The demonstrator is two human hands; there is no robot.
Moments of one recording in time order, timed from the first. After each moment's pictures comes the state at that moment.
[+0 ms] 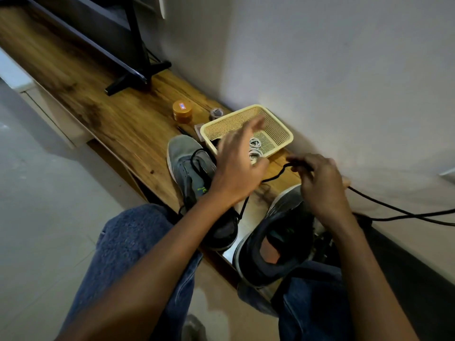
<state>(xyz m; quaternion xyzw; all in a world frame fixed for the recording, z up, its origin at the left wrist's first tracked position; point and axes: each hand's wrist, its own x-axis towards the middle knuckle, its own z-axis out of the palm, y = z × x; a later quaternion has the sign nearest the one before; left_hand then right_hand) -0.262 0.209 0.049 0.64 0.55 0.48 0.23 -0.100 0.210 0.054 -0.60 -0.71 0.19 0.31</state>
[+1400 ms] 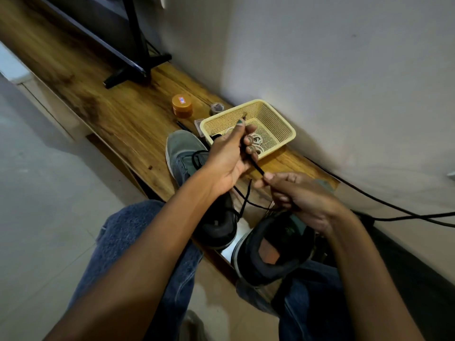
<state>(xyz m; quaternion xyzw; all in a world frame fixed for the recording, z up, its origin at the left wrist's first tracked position) -0.267 0.226 0.063 0.12 0.38 0.58 0.71 -0.116 0.205 0.056 -0.52 -0.49 0.66 0.23</state>
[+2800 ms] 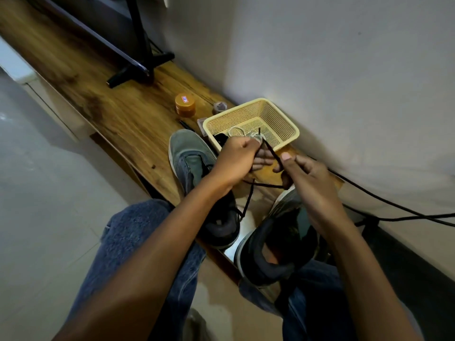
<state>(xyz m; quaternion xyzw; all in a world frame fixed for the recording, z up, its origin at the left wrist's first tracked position) -0.267 0.224 0.051 0.41 0.53 0.44 0.59 -0.127 0.198 0.064 -0.57 -0.57 0.45 0.38</state>
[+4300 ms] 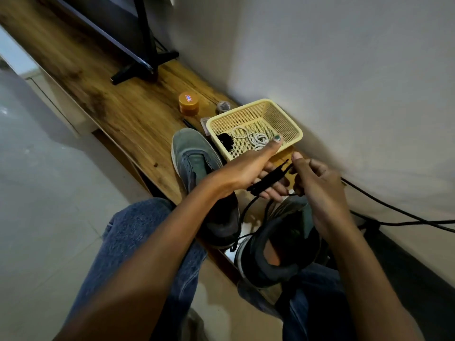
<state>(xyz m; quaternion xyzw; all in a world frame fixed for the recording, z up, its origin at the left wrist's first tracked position) -0.271 0.217 0.058 0.50 0.51 0.24 0.65 -0.125 0.198 0.063 -0.61 -0.50 0.45 0.42</state>
